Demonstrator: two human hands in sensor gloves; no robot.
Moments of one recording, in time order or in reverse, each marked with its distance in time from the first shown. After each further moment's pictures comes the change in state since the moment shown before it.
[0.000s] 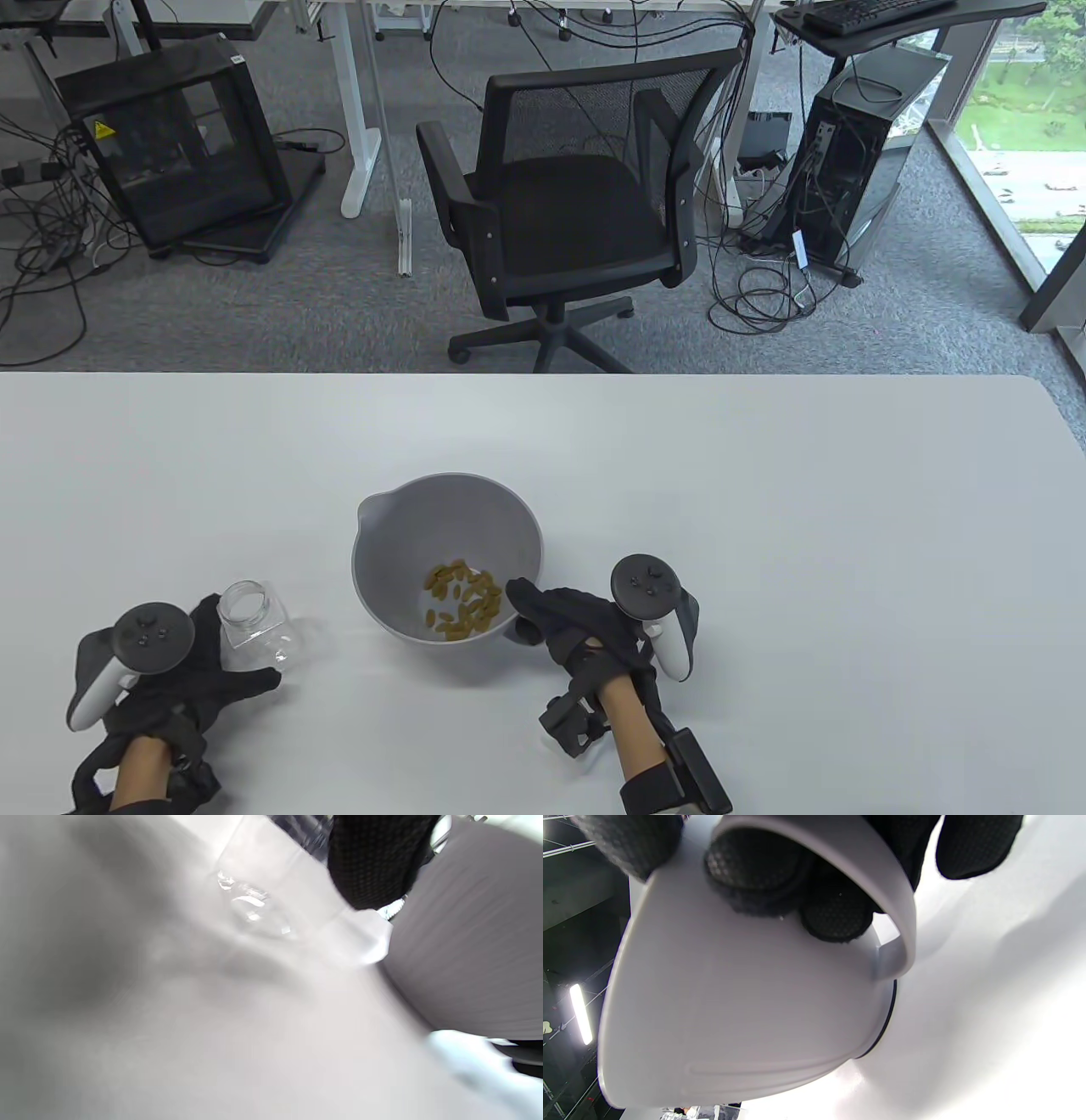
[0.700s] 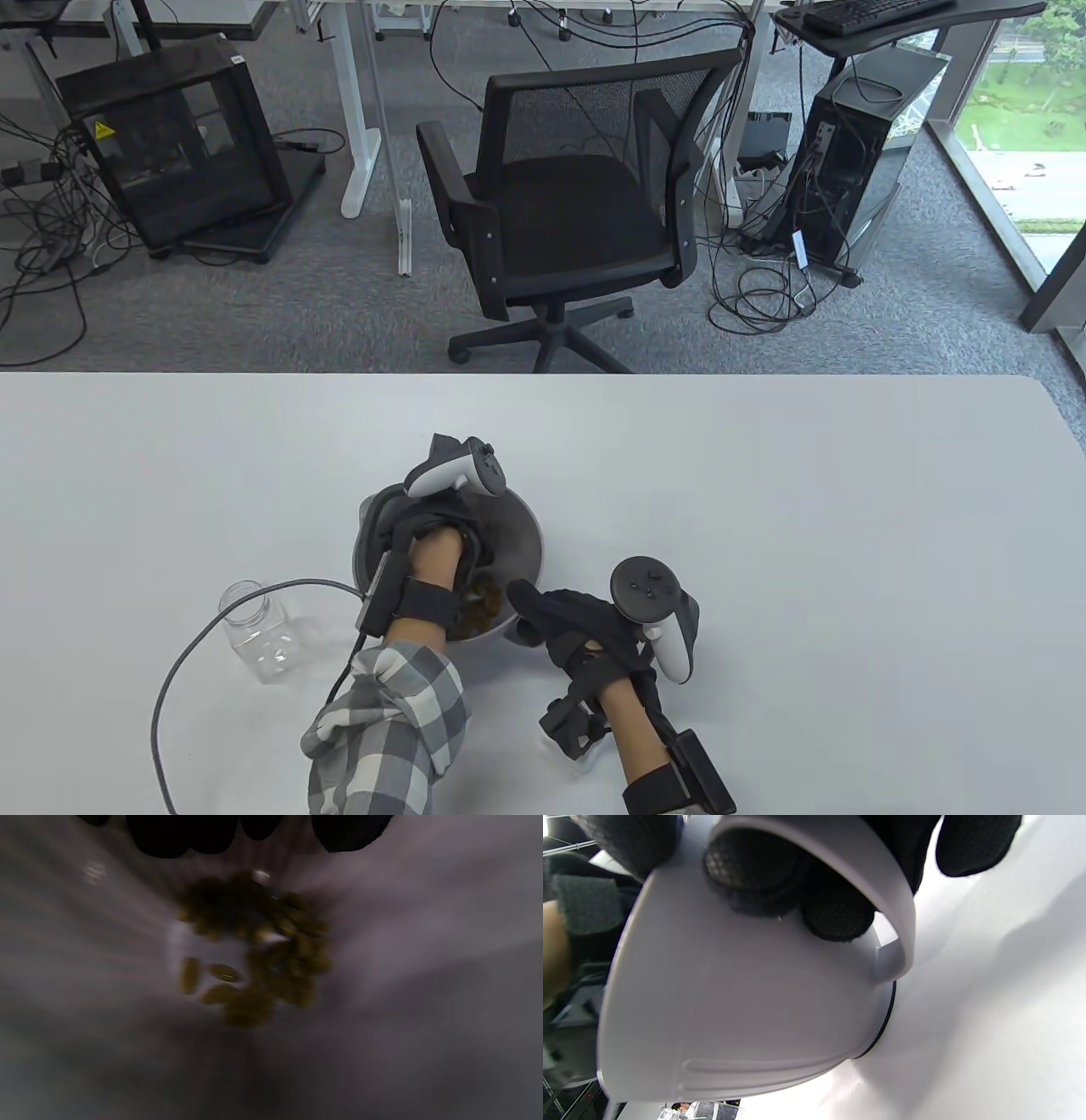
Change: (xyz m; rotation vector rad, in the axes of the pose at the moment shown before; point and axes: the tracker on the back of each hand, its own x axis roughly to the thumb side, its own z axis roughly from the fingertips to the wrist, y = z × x) left_hand 0.259 -0.090 -0.195 -0.463 0.239 -0.505; right_hand 0.001 0.000 0.000 -0.004 -0.016 0.018
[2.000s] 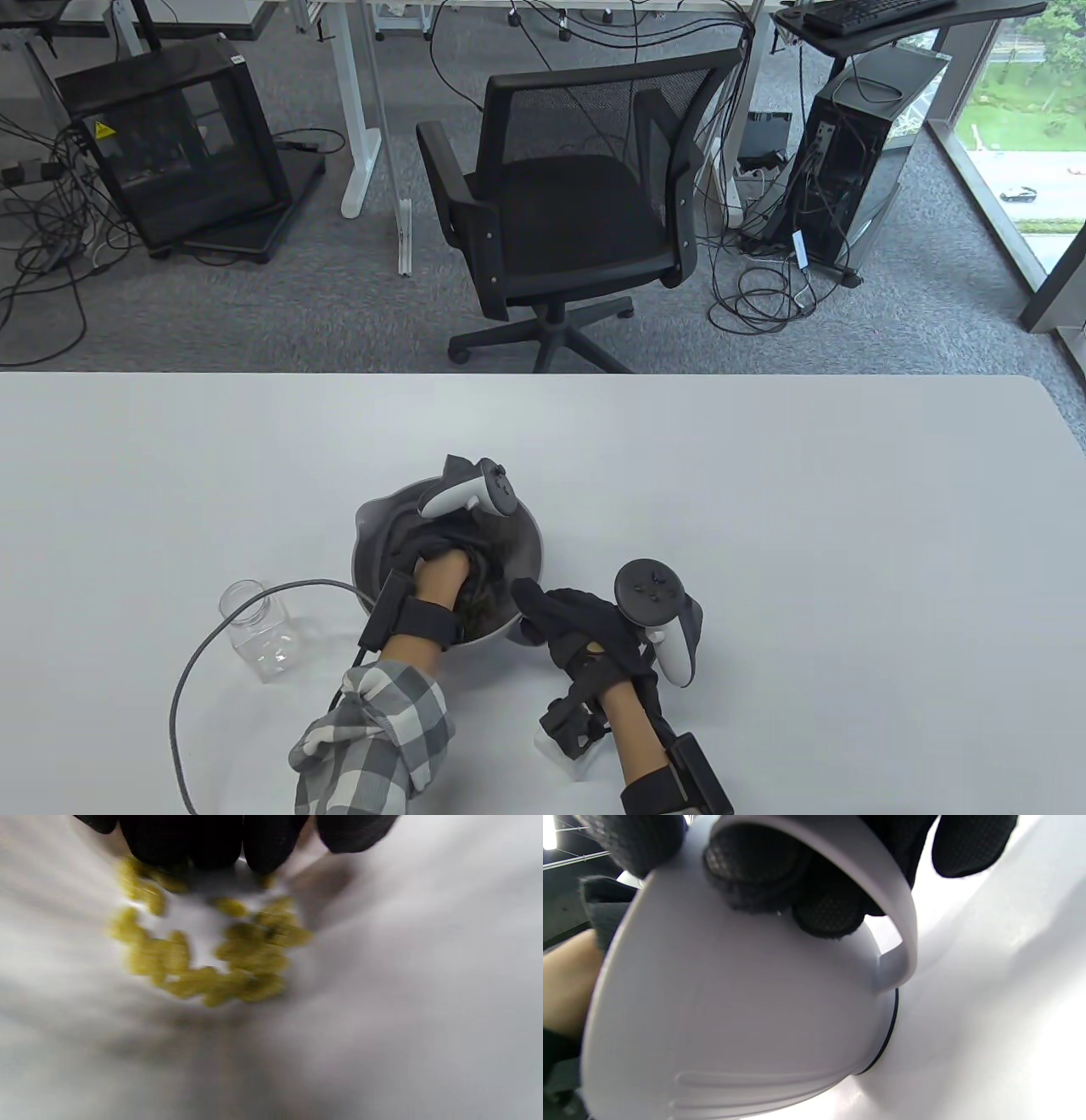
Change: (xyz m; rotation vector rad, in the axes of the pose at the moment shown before) left_hand 0.006 -0.019 -0.008 -0.016 -0.156 -0.075; right_hand -0.001 -0.001 0.003 -0.048 -0.009 0.008
